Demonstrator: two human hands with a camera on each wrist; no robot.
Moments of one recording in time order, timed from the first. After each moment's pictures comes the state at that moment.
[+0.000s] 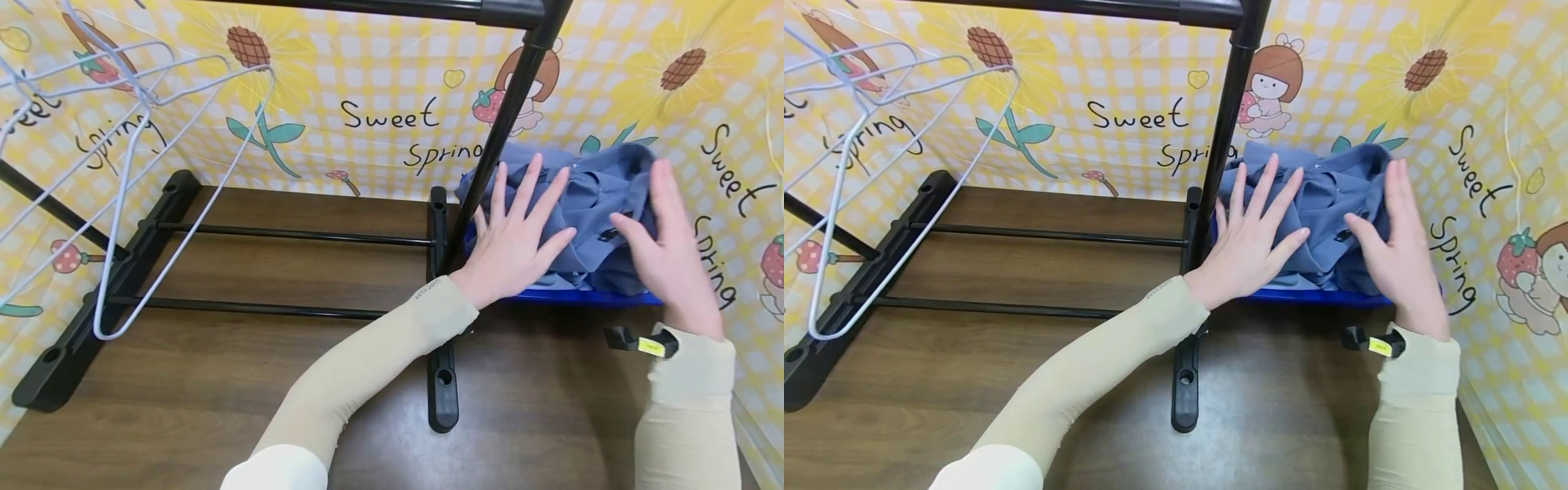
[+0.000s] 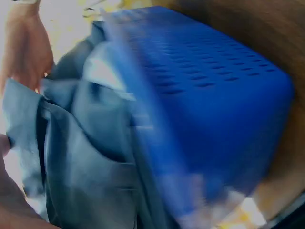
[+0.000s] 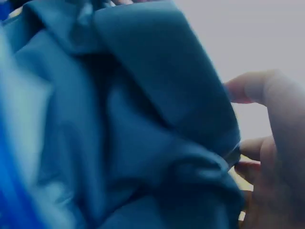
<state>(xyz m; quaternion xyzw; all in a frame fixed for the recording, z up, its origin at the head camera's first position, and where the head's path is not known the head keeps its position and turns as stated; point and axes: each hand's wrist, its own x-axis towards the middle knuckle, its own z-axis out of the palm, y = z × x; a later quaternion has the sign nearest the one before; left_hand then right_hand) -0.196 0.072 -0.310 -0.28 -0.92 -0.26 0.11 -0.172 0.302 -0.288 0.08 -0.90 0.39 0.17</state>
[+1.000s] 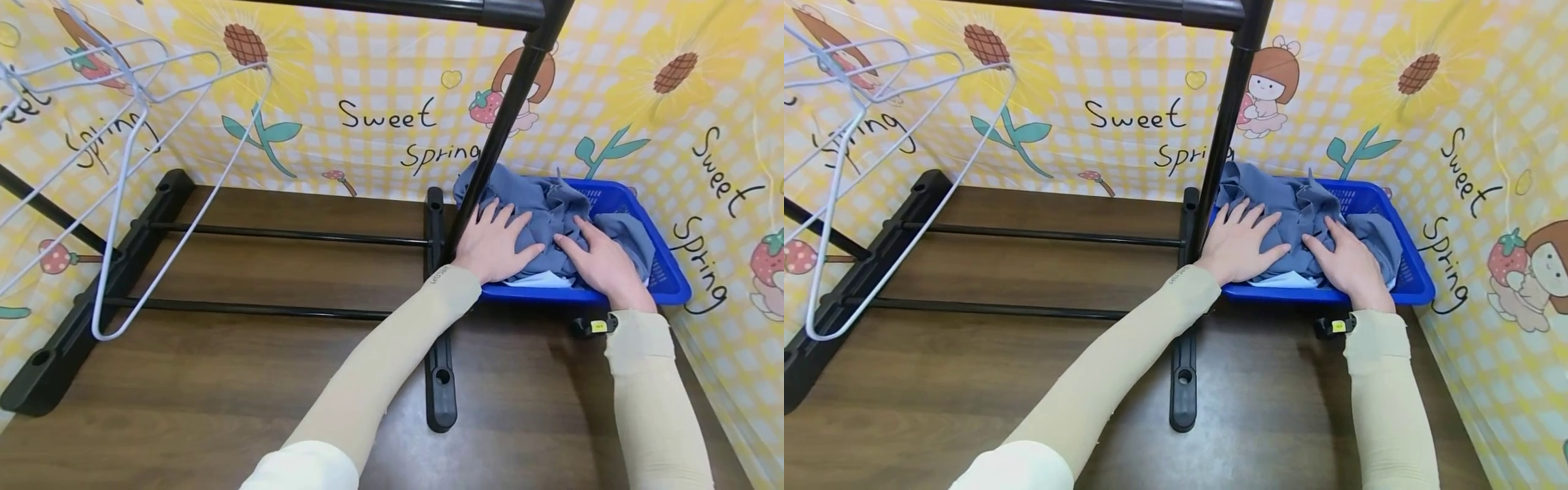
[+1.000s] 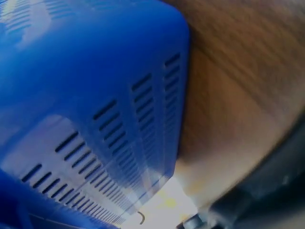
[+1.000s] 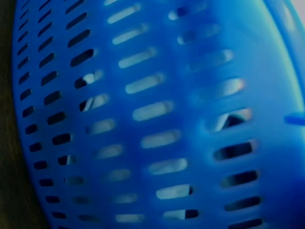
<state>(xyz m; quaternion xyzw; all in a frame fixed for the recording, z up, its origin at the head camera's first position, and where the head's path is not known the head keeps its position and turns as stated) -0.248 0.088 -0.370 -0.24 -0.97 -0.04 0.01 -0.216 0.304 -0.357 0.00 -0.97 0.23 -0.06</state>
